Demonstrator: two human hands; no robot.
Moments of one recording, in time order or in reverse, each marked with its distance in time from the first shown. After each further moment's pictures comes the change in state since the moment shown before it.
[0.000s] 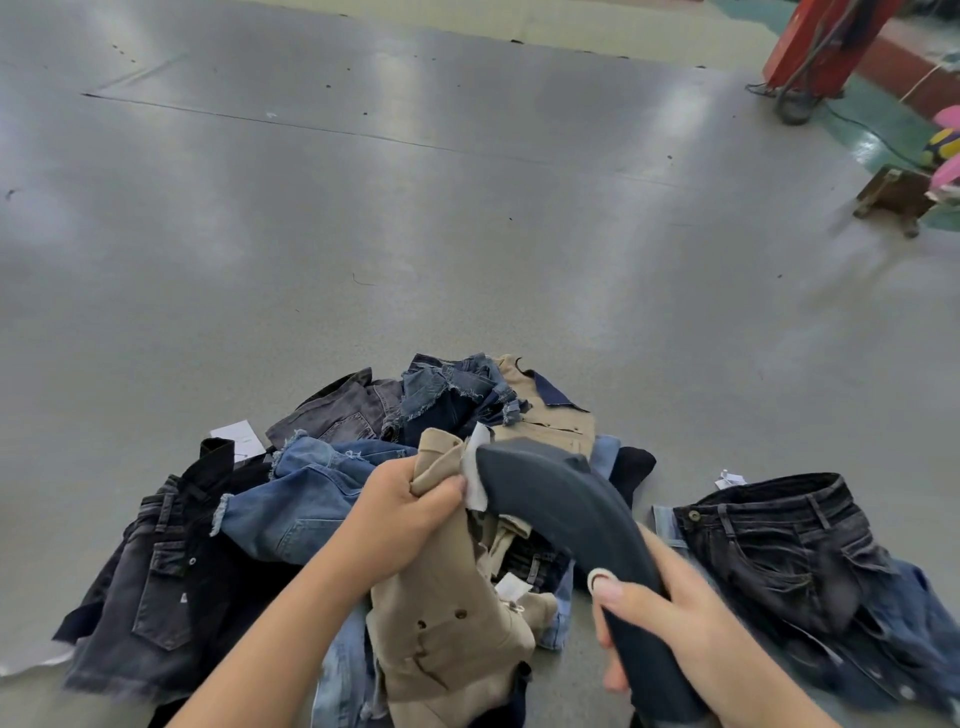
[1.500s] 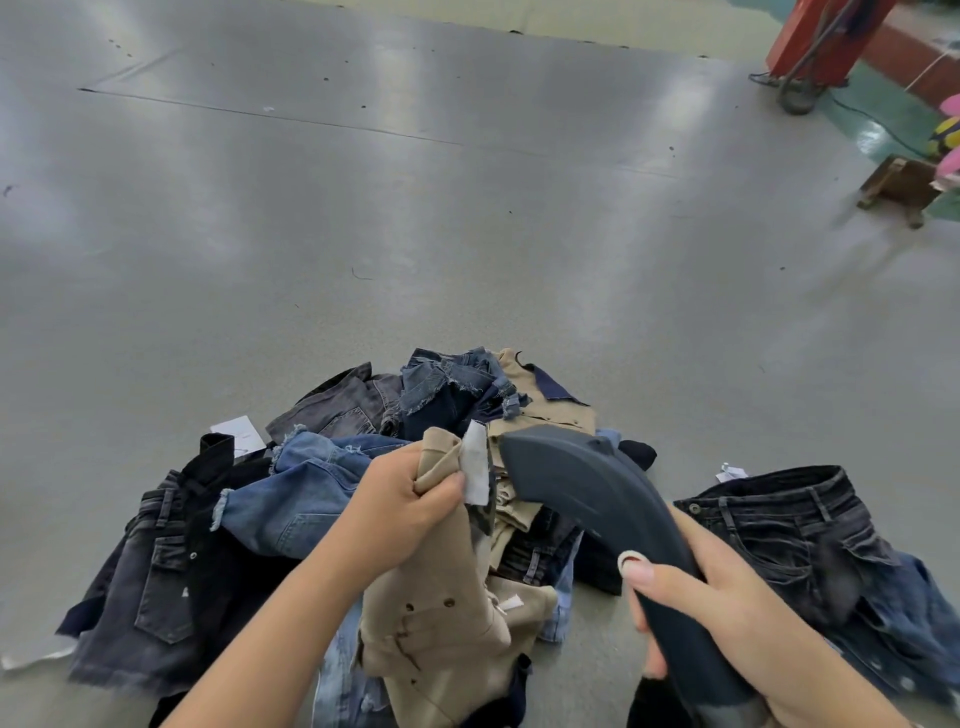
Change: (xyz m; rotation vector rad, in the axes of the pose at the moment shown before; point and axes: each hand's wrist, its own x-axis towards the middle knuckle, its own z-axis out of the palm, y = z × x) left_hand 0.003 -0.002 0.000 0.147 -0.026 0.160; right_hand -0.006 -0.014 -0.019 -0.086 0.002 0.017
